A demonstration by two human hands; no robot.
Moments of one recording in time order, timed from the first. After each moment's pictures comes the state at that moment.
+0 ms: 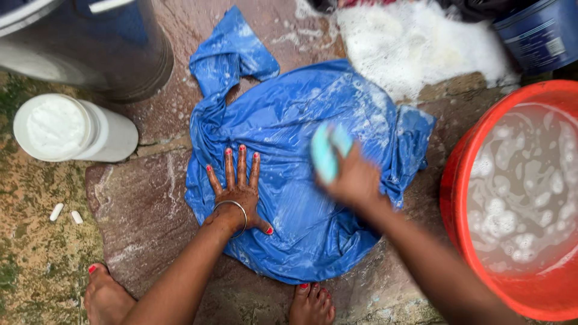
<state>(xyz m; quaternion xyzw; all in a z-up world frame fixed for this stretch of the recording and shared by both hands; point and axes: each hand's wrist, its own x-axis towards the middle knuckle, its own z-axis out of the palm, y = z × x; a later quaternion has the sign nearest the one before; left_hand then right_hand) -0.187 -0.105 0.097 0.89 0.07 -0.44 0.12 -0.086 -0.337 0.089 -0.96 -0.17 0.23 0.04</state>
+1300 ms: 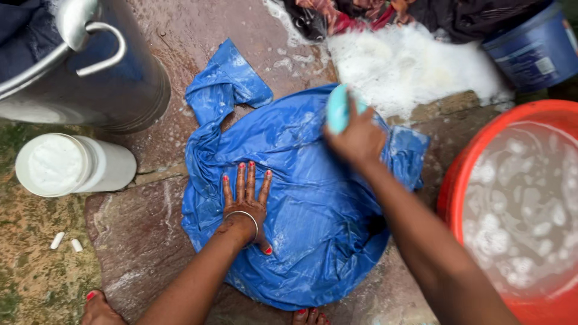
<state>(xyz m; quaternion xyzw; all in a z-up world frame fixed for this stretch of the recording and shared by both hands) -0.145 -0.124 0.121 0.87 0.00 -0.49 0.05 0.021 -0.312 0.096 -0.98 -0.06 0.16 0.09</state>
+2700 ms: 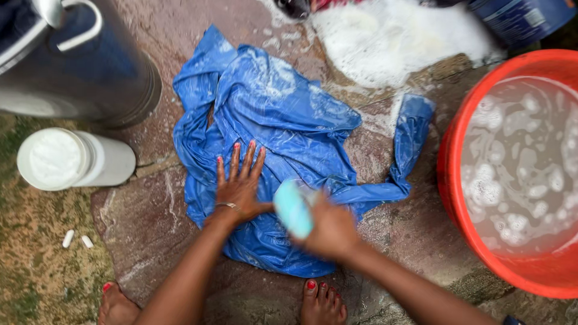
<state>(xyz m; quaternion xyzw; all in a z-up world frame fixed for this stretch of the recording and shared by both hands) -0.165 -0.103 0.084 0.93 0.03 -0.34 0.16 -0.178 -0.330 0.120 -0.91 -0.16 0.34 0.16</state>
